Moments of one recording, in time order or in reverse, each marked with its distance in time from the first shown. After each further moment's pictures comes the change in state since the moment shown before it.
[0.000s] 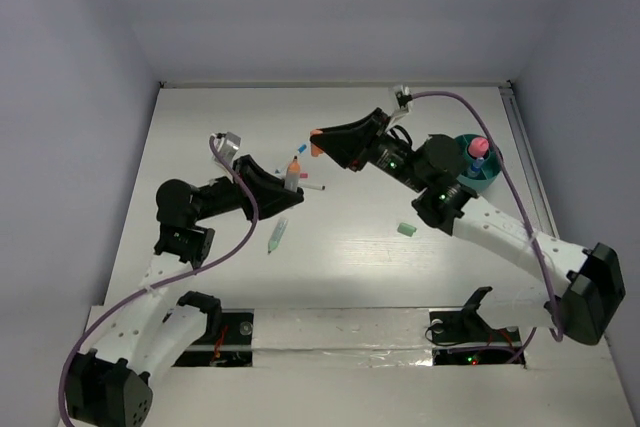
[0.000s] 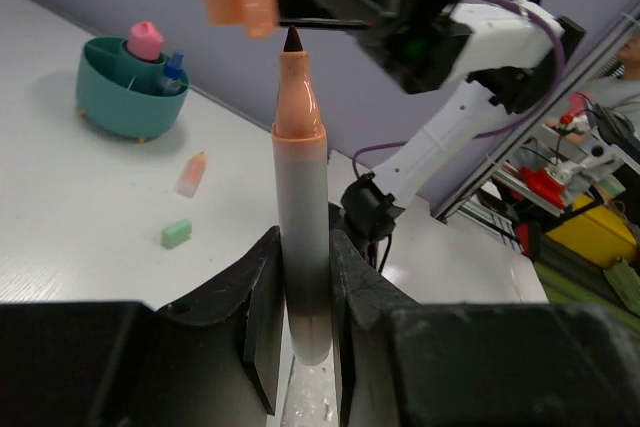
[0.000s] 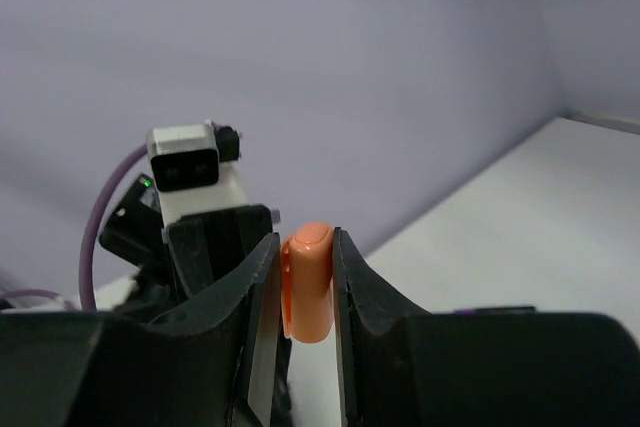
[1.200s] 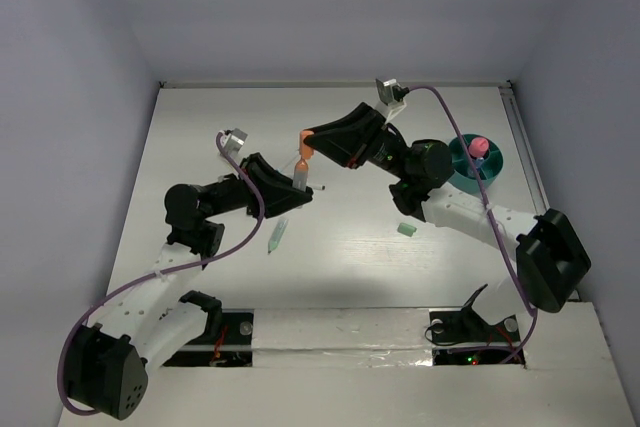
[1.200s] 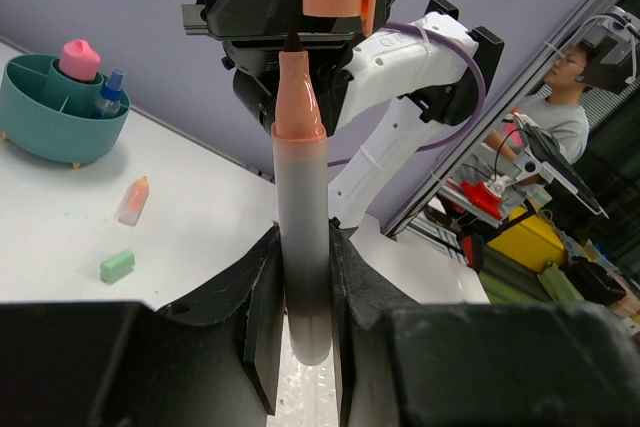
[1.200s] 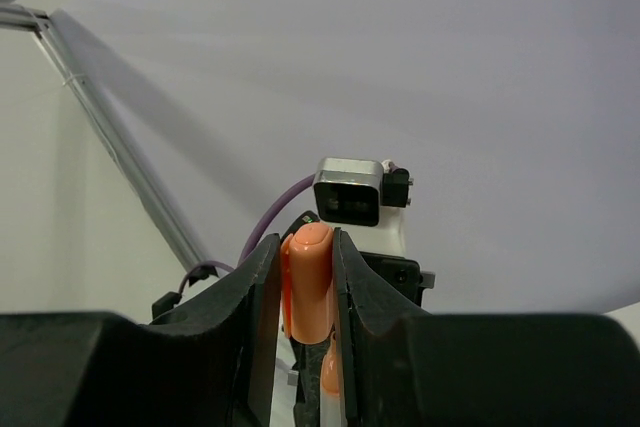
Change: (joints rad) left arm -0.093 0.101 -0.037 0.339 -0.027 -0.229; right arm -0.052 0.269 0.011 0.692 -0.287 0.467
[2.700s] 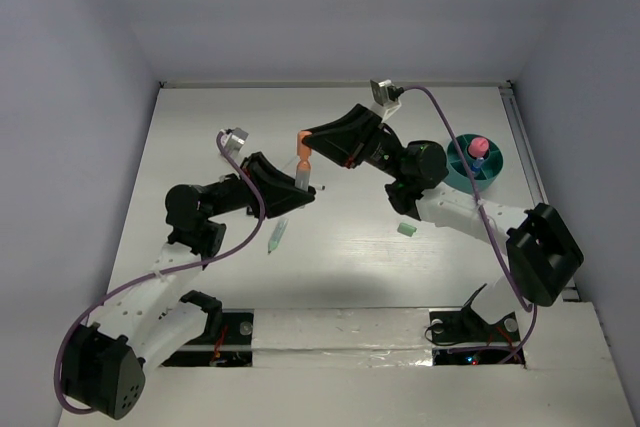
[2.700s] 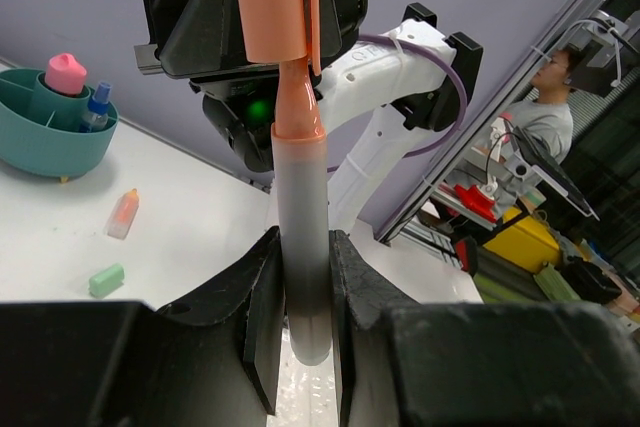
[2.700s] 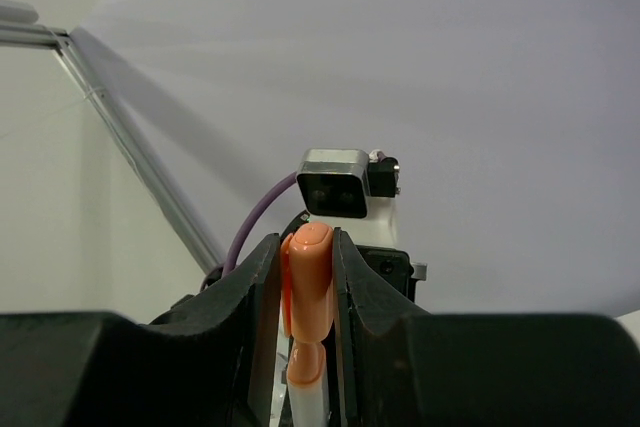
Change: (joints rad) left arm -0.028 -0.003 0.016 0.002 -0.028 -0.002; right arm 0.000 0.047 0.000 0.061 -0.022 0.075
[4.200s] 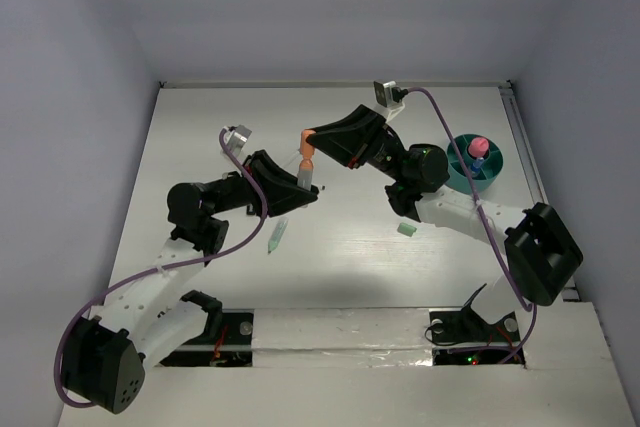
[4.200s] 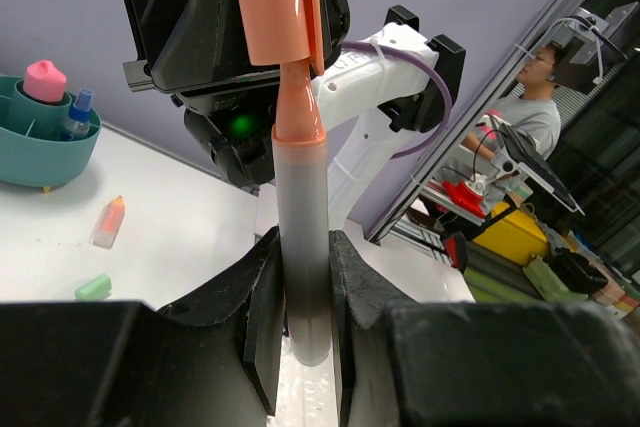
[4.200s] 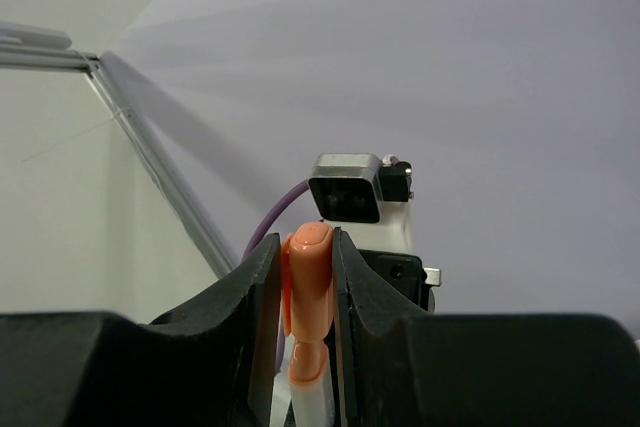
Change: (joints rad) left arm -0.018 0.036 0.022 0.054 0.002 -0.032; right arm 0.003 0.003 -0.021 0.067 0.012 0.063
